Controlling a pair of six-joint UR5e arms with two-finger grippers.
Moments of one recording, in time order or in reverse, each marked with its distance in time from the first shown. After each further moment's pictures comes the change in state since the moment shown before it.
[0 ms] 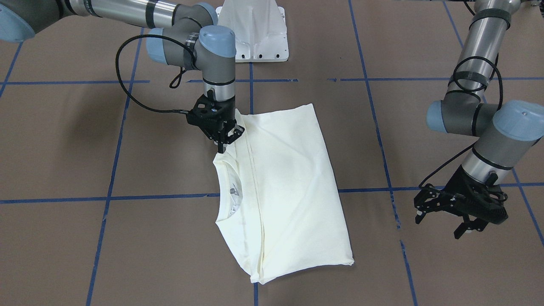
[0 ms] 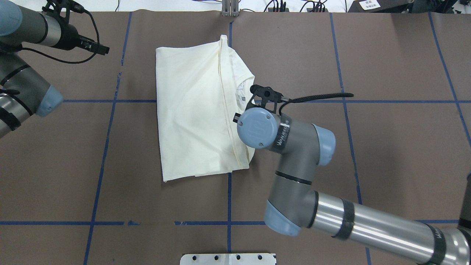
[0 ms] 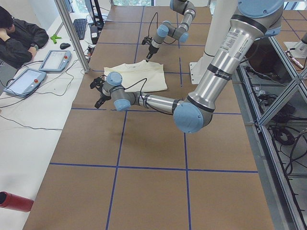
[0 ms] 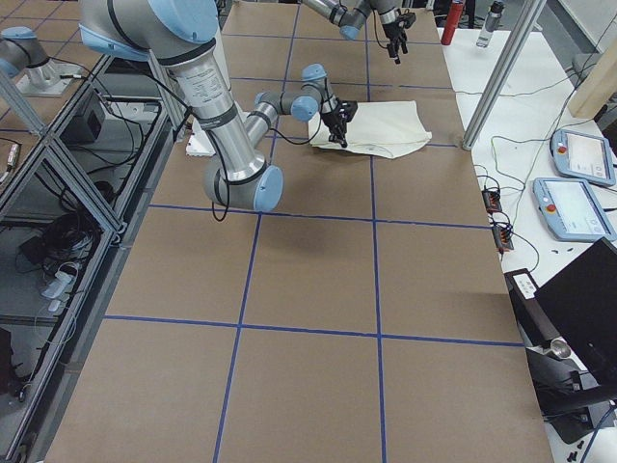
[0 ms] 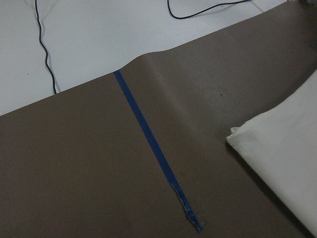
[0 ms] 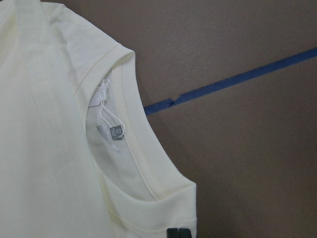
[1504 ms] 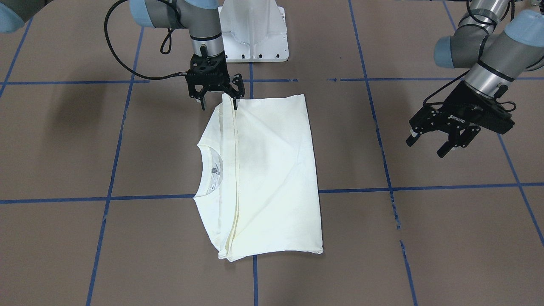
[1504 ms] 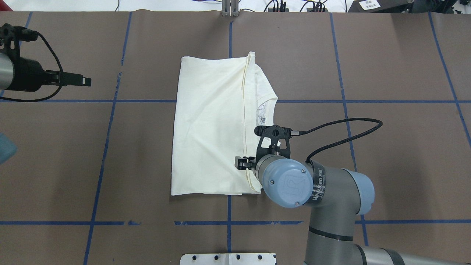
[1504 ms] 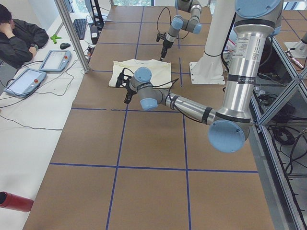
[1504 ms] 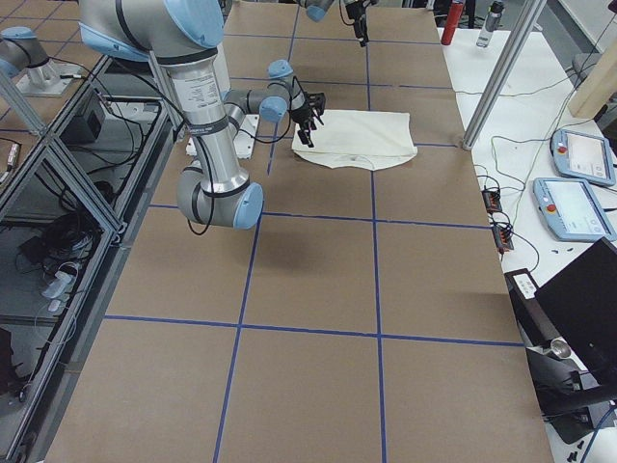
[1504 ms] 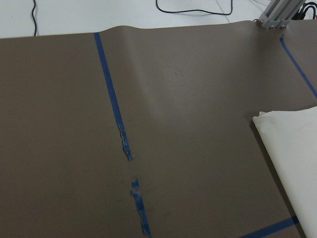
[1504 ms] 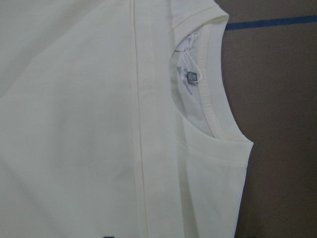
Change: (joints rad) left arm 0.059 0.386 -0.560 0.033 -0.100 -0.449; right arm -0.128 -0.099 0.212 -0.030 -0.005 -0.222
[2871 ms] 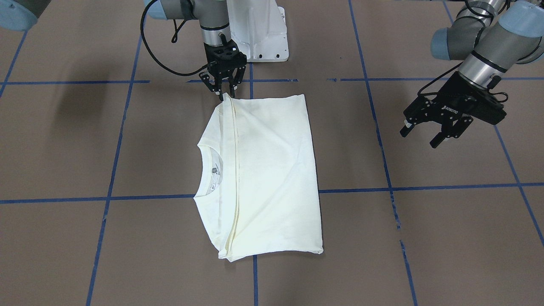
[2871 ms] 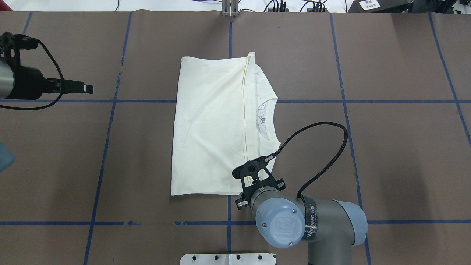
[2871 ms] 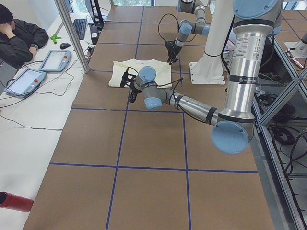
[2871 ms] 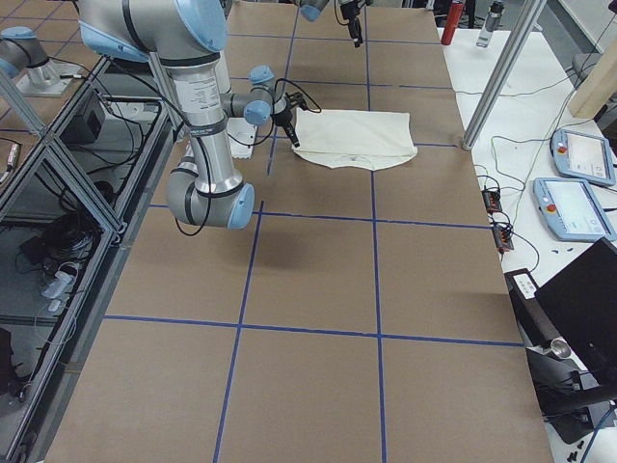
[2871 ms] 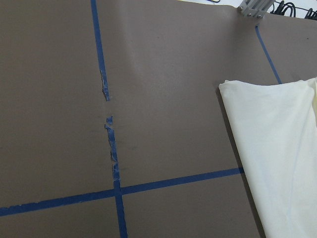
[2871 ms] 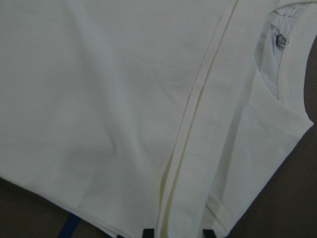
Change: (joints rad) left arm 0.024 0.017 -0.025 0.001 0.005 -0.032; right arm -0.109 -0.031 0.004 -0.001 -0.064 -0.387
